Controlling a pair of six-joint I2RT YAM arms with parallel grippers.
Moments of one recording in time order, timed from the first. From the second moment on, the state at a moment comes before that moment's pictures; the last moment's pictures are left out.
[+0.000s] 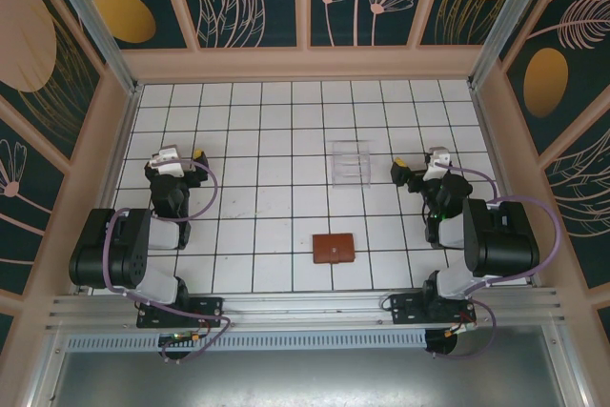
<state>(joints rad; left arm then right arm) -0.01 1.52 0.25 1.15 -0.16 -0.09 -0.07 1.53 0.21 1.17 -0.32 0.07</state>
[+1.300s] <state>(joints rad) -0.09 1.17 0.98 -0.34 -0.03 -0.35 0.27 1.54 0.95 -0.25 -0.14 0.31</state>
